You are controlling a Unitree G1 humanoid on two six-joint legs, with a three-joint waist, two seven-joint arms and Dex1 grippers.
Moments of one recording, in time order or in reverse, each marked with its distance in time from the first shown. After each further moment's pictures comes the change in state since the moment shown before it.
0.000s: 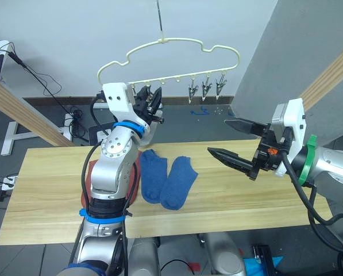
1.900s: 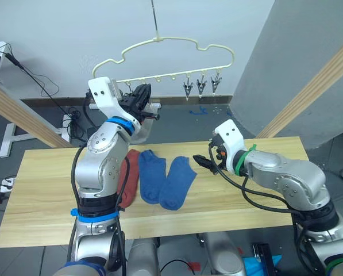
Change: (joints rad) left arm -0.027 0.020 0.119 -0.059 -0.165 0.176 -0.029; right arm -0.178 0.311 0.410 0.355 -0.403 0.265 -0.281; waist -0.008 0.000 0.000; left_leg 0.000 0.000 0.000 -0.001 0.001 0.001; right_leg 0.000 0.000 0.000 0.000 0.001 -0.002
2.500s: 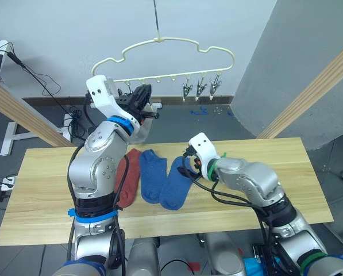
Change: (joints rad) left arm -0.014 -0.001 0.034 -0.034 -0.092 0.093 0.047; right arm -0.047 0.266 0.160 0.257 -0.273 -0.023 0.045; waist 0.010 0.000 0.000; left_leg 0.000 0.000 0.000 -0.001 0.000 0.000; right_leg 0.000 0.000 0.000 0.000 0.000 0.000
